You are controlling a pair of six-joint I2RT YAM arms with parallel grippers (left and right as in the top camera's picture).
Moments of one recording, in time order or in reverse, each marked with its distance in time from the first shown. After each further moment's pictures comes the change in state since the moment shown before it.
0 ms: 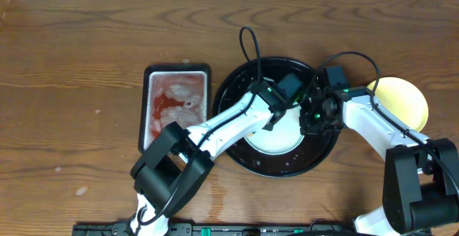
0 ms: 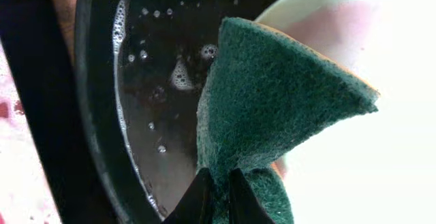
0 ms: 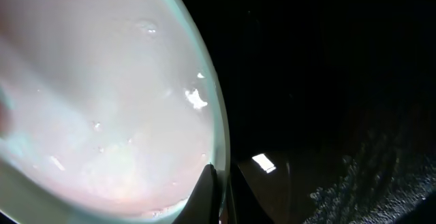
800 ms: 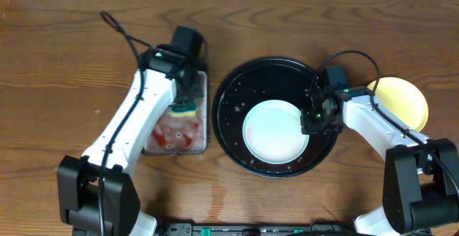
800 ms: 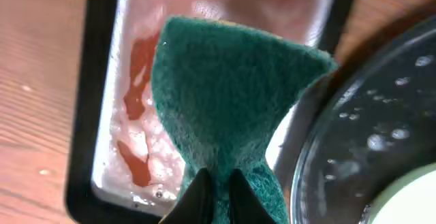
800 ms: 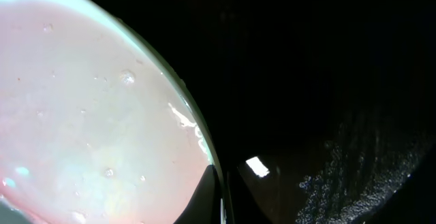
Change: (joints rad) left arm 0.536 -0.325 -0.124 -0.111 0.204 0.042; right arm 0.000 0.000 0.000 0.018 0.047 -0.001
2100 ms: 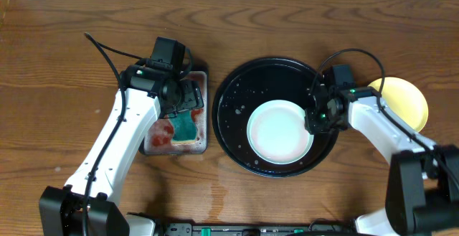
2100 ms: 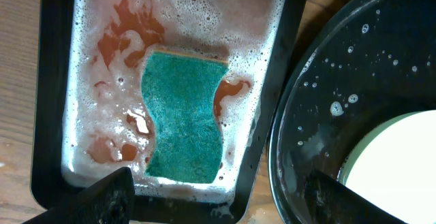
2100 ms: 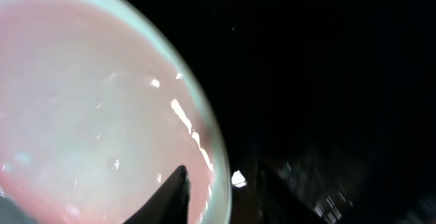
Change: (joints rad) left arm 0.042 -0.149 -0.108 0.037 0.159 0.040; right arm -0.035 -0.016 -0.003 0.005 -0.011 -0.134
